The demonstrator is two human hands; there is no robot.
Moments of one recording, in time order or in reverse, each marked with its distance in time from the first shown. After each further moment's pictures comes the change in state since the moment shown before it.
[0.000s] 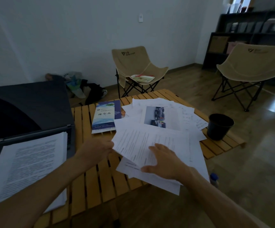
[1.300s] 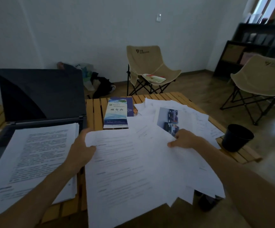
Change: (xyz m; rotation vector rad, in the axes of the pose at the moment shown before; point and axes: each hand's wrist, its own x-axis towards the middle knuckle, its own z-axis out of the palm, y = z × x) left_hand -0.060 -0.030 0.011 -0.839 0.256 -0.891; right_hand 0.098 0.043 -0.052 -0.037 -0.083 0.245
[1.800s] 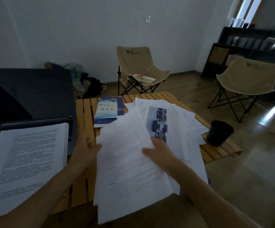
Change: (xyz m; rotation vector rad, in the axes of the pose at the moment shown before) left_hand -0.020 0.030 0.030 -0.222 -0.057 -0.126; right_hand -0.098 -0.064 0.053 0.742 0.120 -0.050
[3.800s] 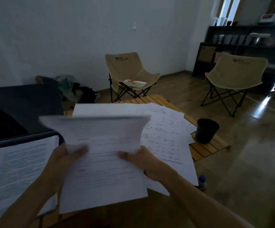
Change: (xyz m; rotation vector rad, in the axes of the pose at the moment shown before) left_hand -0.051 0.058 -0.026 -0.278 -0.070 -0.022; right_hand -0.013 -0.005 0.004 0.550 -0.303 -0.054
